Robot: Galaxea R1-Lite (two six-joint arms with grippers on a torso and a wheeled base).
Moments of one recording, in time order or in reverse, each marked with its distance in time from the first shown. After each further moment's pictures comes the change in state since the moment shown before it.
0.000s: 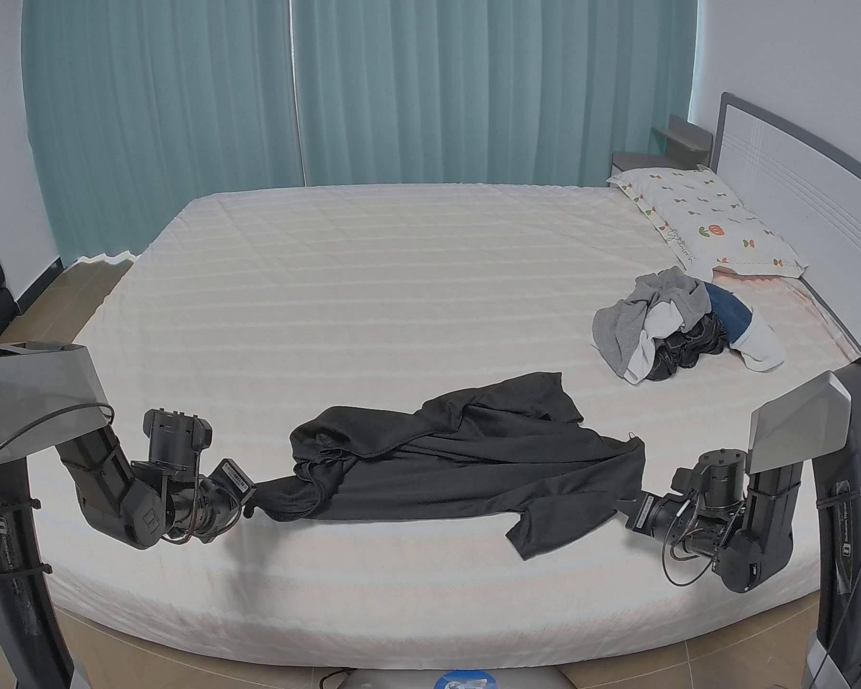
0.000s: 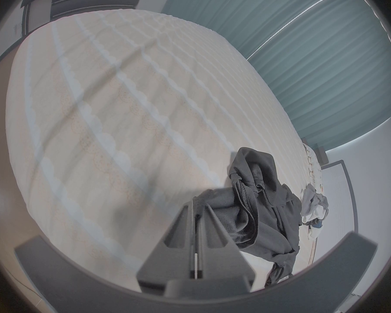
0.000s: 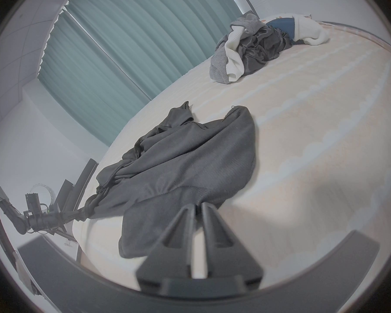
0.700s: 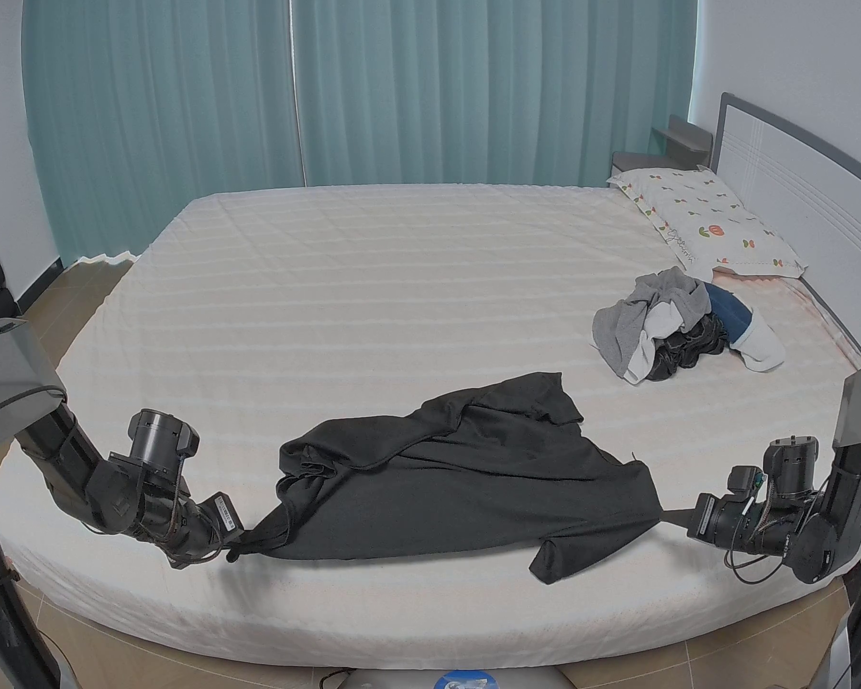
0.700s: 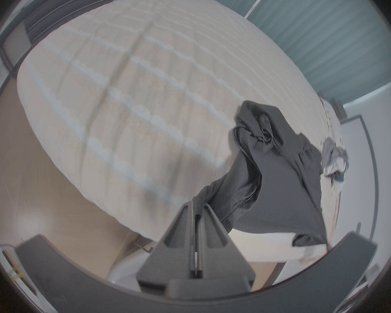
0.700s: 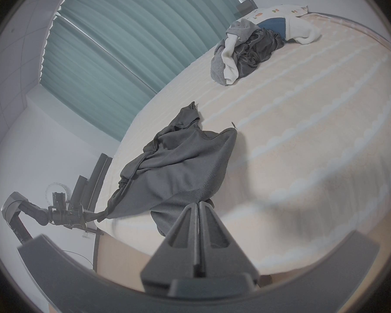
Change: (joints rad) left arm 0.003 -0.178 0.011 0.448 -0.076 0.225; right arm -0.148 -0.329 0.255 0.181 0.225 -0.070
